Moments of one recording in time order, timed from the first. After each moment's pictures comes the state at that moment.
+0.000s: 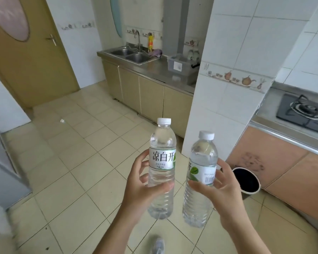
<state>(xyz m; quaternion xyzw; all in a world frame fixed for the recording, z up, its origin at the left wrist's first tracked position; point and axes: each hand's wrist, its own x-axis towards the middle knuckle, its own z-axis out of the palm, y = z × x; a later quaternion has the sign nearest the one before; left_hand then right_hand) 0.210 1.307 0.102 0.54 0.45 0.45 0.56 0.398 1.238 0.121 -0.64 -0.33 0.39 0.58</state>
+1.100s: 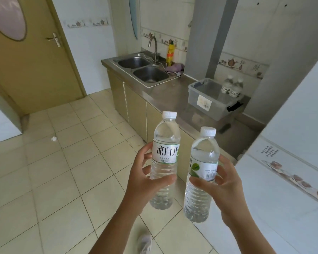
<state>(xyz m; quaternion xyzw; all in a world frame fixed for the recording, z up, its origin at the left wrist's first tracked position) 0.419 1.943 0.111 0.51 0.48 0.49 0.51 0.616 1.903 0.127 -0.61 -0.43 0.40 0.53</state>
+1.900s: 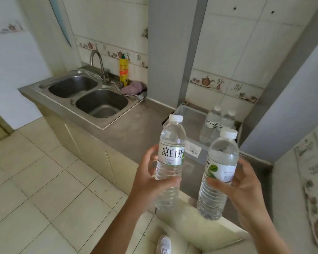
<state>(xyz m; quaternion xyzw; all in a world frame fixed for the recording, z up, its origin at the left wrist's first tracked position) 0.524 2.381 0.097 0.58 0.37 0.38 0.62 0.713 2.264 0.128 -0.67 -0.30 0.28 0.61</state>
